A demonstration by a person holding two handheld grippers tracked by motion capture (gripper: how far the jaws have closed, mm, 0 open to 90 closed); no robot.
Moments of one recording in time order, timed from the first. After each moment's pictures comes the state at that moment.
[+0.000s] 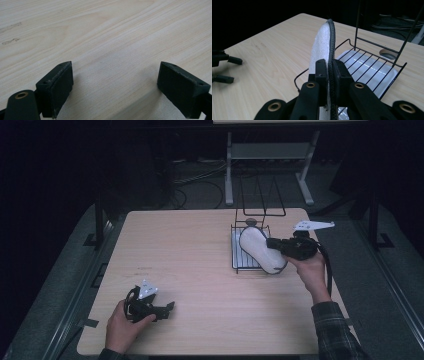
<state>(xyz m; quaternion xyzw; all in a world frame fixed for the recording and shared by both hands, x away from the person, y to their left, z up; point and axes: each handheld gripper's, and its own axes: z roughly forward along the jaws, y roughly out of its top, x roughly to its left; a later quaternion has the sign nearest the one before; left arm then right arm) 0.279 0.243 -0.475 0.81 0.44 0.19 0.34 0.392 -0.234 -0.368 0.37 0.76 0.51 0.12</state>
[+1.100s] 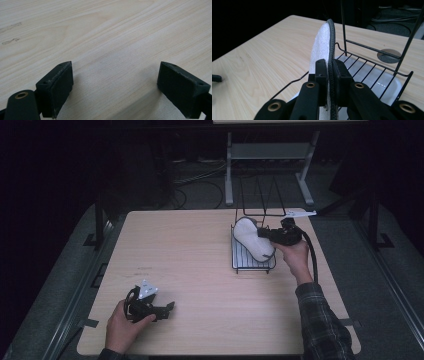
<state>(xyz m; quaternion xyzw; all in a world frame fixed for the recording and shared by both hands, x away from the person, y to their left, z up) 0.279 0.243 -0.475 0.81 0.44 0.19 0.34 0.459 -0.219 -0.396 0.41 0.75 0.51 0.09</state>
